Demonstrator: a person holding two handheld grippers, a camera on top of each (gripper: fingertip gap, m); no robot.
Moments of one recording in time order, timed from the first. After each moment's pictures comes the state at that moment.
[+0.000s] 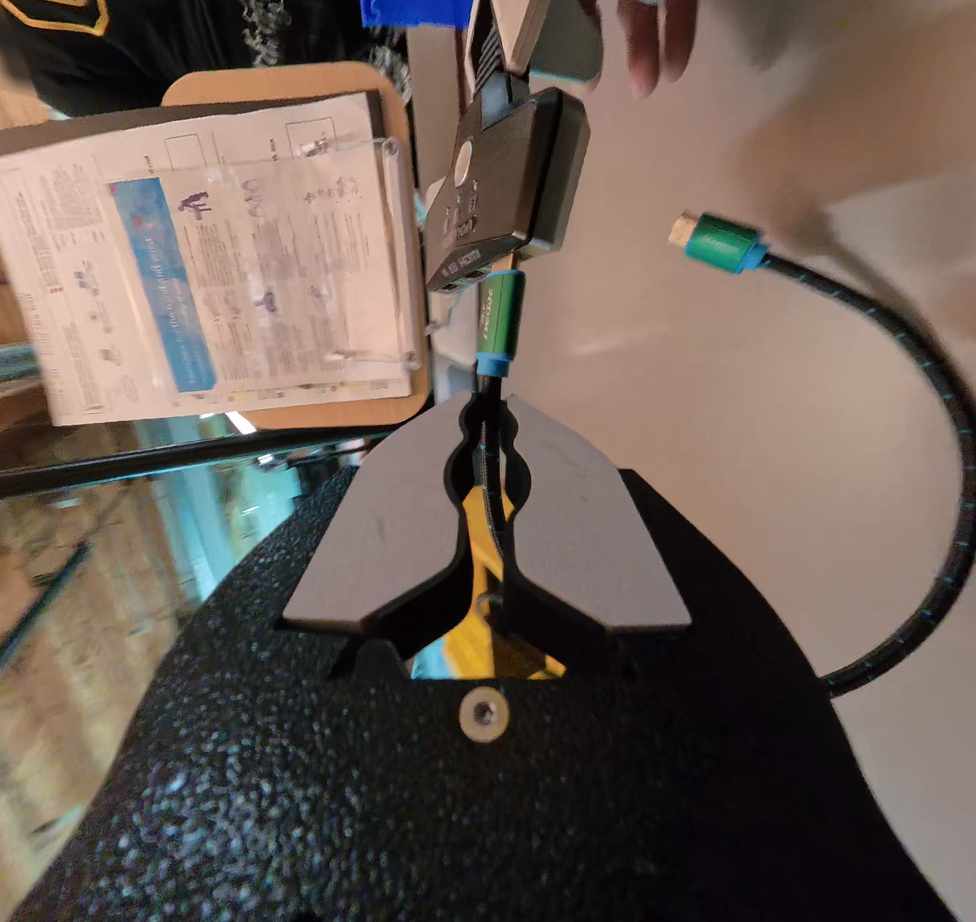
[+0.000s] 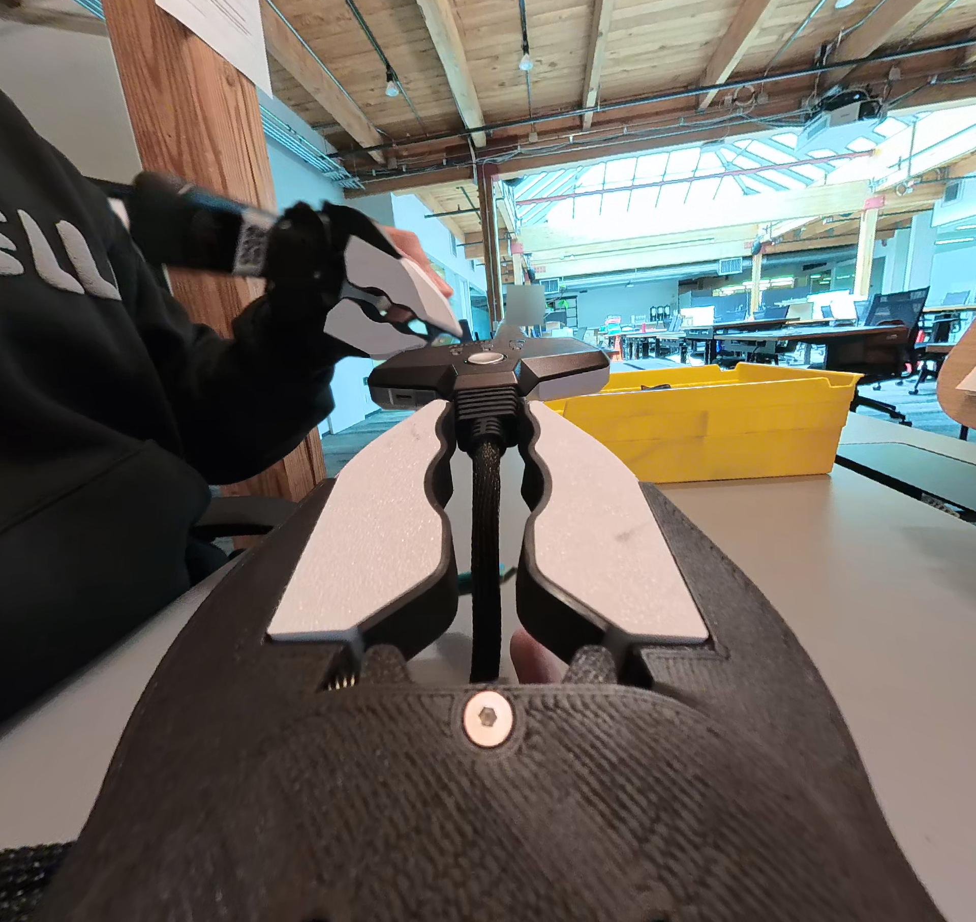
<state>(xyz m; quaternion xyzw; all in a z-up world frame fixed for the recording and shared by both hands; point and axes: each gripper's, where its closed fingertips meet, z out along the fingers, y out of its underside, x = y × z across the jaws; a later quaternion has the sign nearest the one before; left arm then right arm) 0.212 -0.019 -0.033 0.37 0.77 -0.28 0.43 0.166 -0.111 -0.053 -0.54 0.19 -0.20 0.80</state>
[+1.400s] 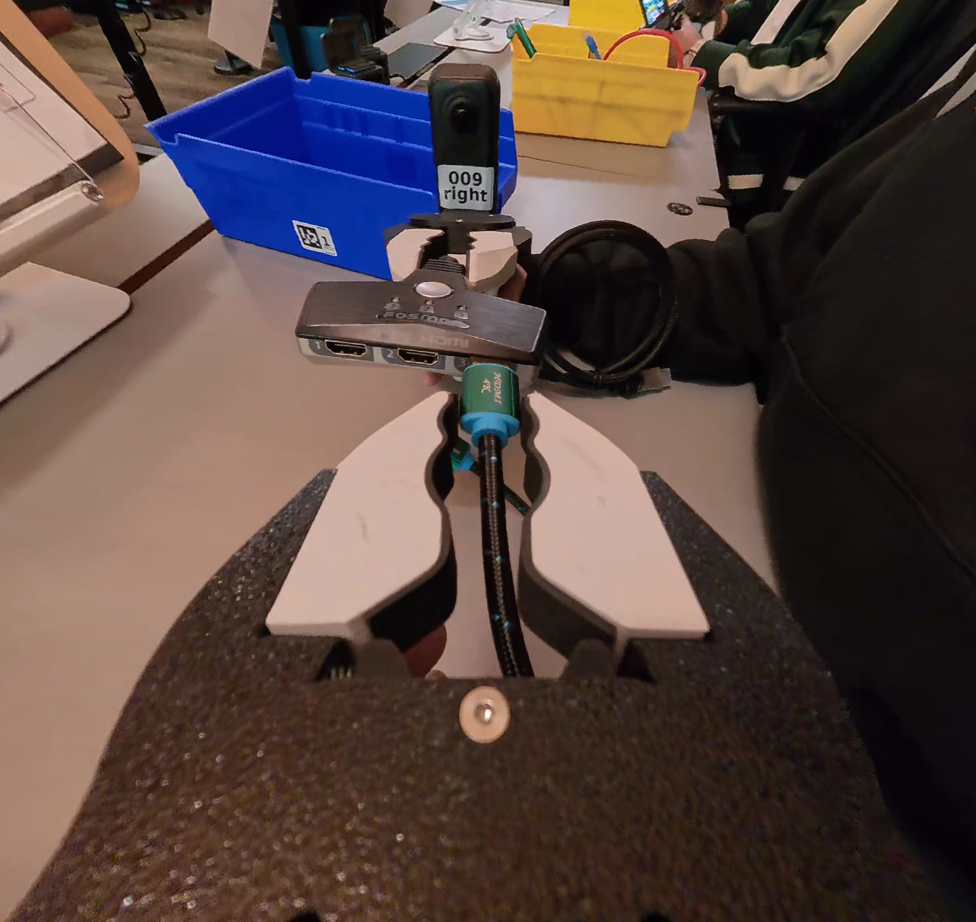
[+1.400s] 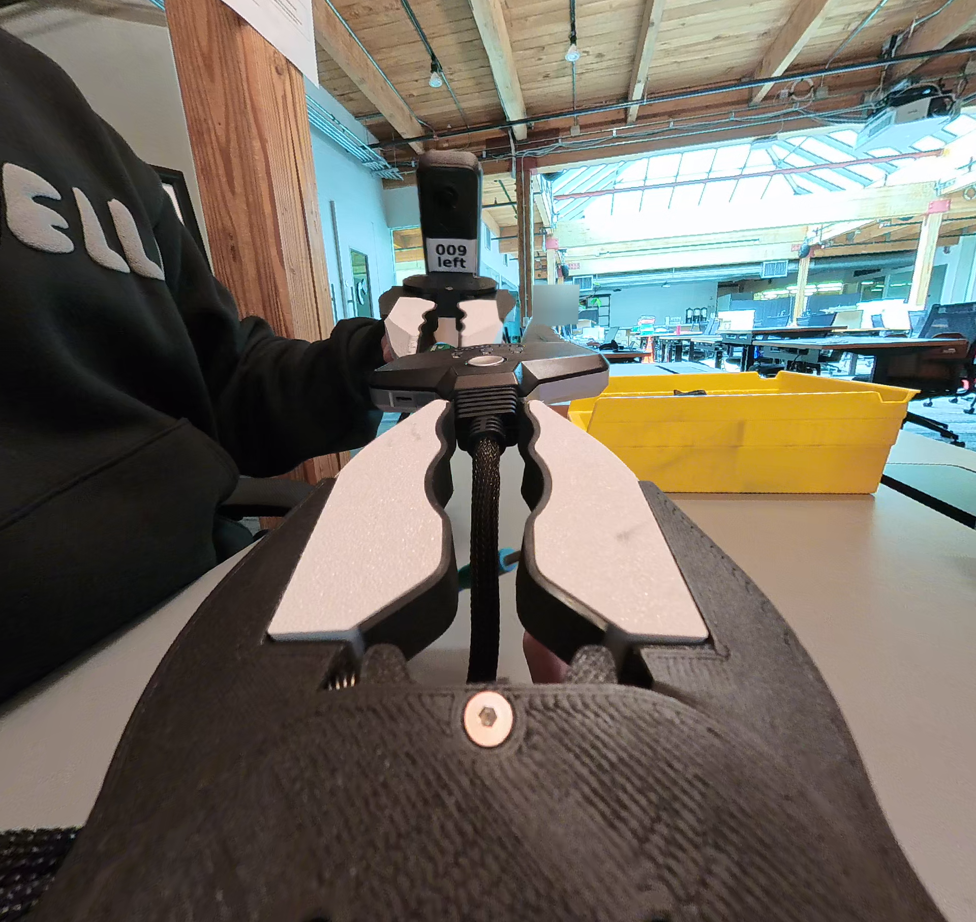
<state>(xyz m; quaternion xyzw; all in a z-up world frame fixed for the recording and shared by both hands) 0.169 -0.028 -0.048 0.16 0.81 -0.54 -0.15 0.160 -0.102 -0.053 -0.55 0.15 -0.18 0.80</state>
